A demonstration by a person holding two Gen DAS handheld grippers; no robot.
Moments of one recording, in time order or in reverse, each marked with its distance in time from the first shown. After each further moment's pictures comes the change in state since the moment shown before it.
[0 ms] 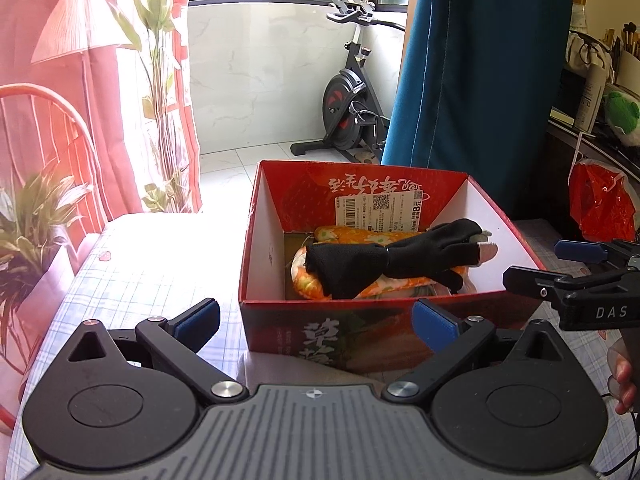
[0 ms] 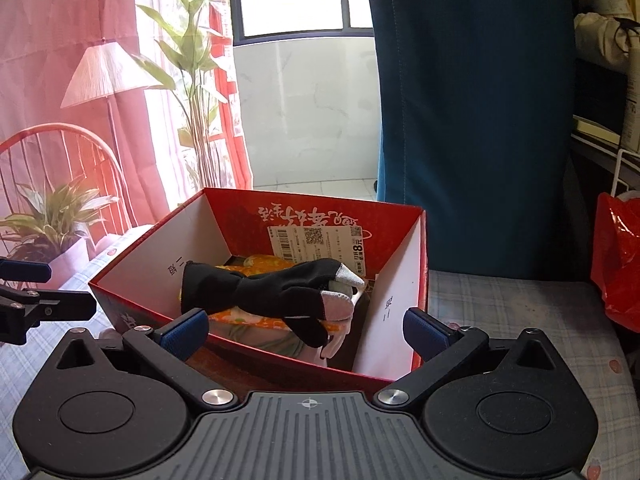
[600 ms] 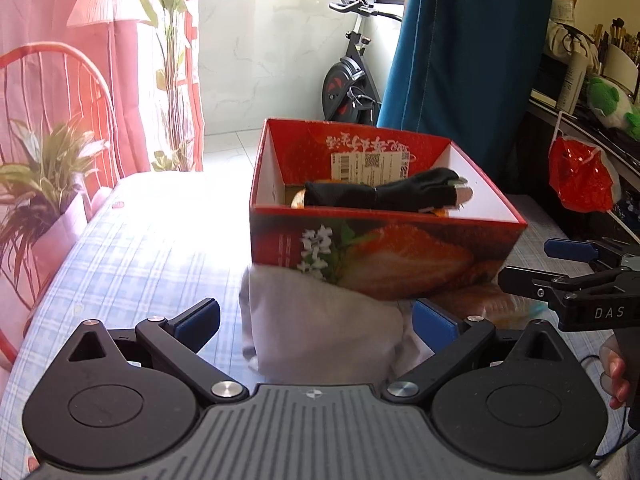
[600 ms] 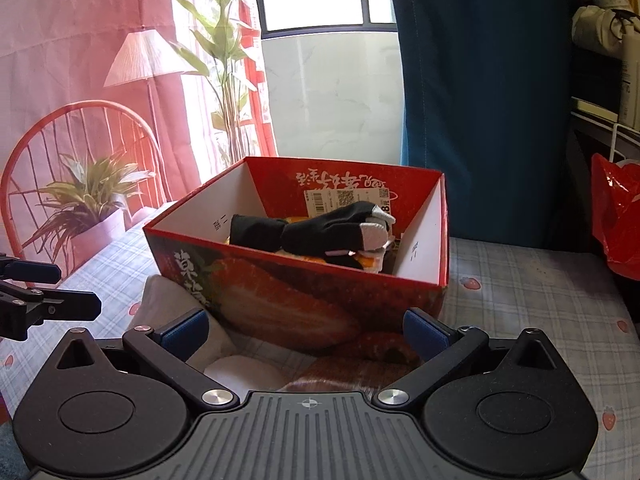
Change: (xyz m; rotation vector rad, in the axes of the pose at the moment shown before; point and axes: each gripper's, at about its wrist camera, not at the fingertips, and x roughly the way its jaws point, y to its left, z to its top) left arm -0.046 0.001 -0.061 -0.029 0.035 -0.026; right arm -0.046 0.024 -0.052 -0.024 0.021 0.060
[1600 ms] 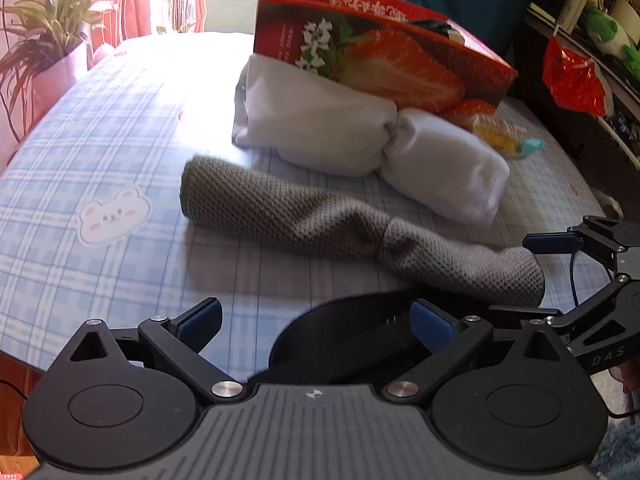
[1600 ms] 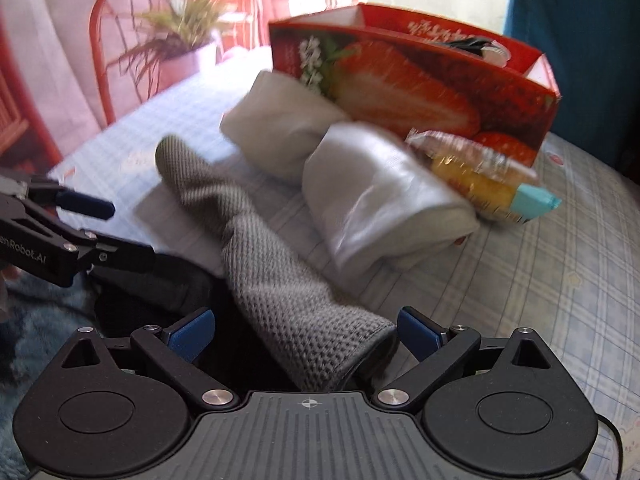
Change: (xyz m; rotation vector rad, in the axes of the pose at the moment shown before) left arm -0.008 0.002 -0.124 -0.078 0.253 -0.054; right arm -0.026 0.059 -0.115 -0.207 0.365 0.149
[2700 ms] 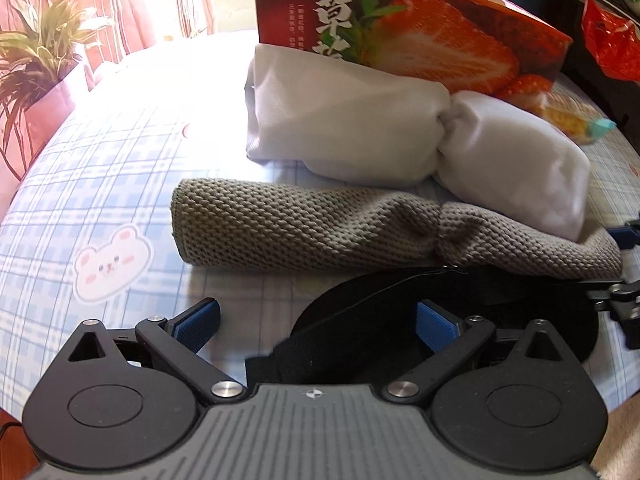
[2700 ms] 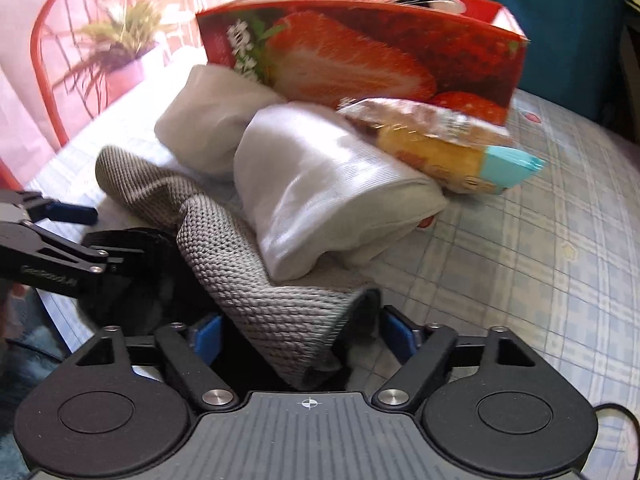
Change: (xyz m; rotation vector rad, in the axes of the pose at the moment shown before) left arm 0.058 0.002 0.035 0.078 0.012 0.154; right arm 0.022 -0.050 0.005 0.163 -0.003 -0.015
